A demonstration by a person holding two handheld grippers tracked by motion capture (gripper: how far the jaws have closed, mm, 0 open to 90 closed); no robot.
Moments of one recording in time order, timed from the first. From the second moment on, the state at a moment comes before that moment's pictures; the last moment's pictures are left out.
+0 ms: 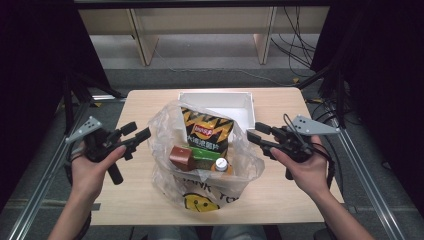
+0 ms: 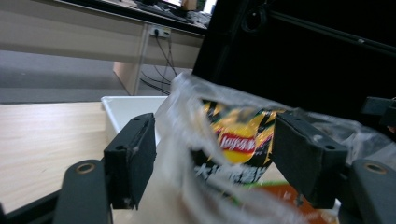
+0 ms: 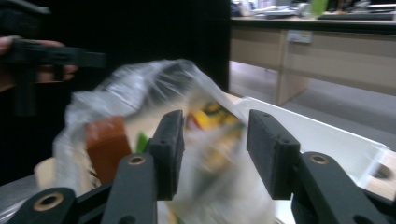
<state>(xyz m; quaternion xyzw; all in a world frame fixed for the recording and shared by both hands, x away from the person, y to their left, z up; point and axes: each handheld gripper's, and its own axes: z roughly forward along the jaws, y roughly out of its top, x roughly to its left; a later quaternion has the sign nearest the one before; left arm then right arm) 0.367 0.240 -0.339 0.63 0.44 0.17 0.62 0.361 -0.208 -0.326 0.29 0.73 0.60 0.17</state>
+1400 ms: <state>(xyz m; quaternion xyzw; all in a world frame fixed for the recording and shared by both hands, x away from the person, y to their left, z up) 0.453 0.189 -0.345 0.75 0.43 0.15 0.47 0.378 -0.192 -0.323 0.33 0.80 0.49 0.14</state>
